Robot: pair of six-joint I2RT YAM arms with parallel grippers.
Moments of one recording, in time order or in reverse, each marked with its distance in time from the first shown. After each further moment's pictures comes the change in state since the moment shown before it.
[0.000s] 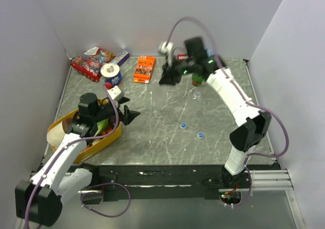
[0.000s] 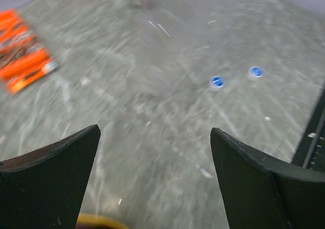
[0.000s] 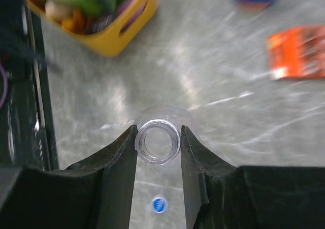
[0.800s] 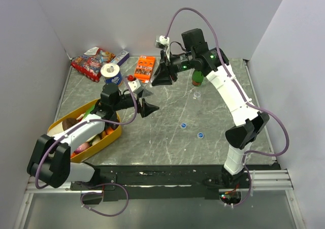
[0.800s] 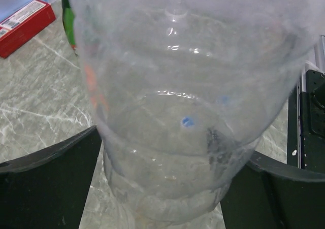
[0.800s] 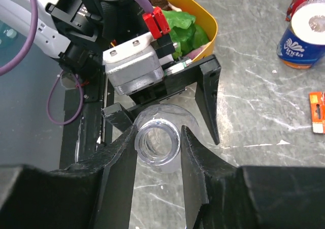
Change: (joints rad) left arm -0.204 0.421 0.104 0.460 0.116 -0.075; right arm 0.009 0.065 0.331 -0.179 -0.242 0.103
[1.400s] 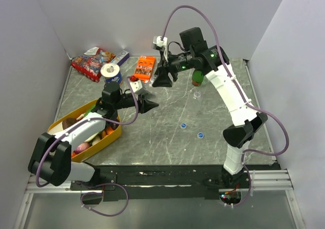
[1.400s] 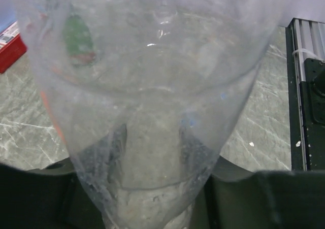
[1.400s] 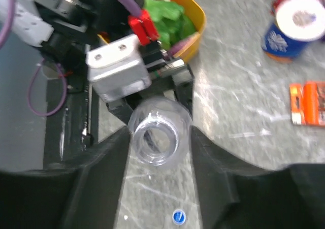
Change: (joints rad) left arm -0.005 0.017 0.040 -0.044 0.052 0.079; right arm 0.023 0.032 0.114 -0.119 0.098 -0.086
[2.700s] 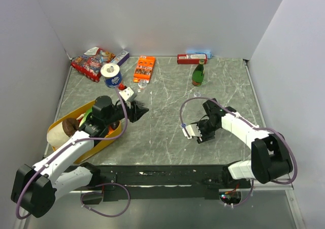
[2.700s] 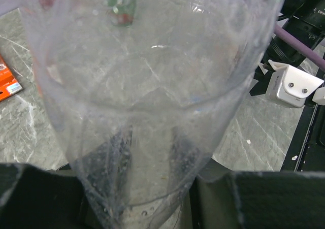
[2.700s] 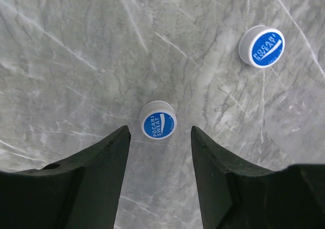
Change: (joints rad) left arm -0.053 -0.337 -0.171 -0.196 -0.356 -0.127; right arm -0.236 -0.520 -1.543 0.319 0.447 -1.152
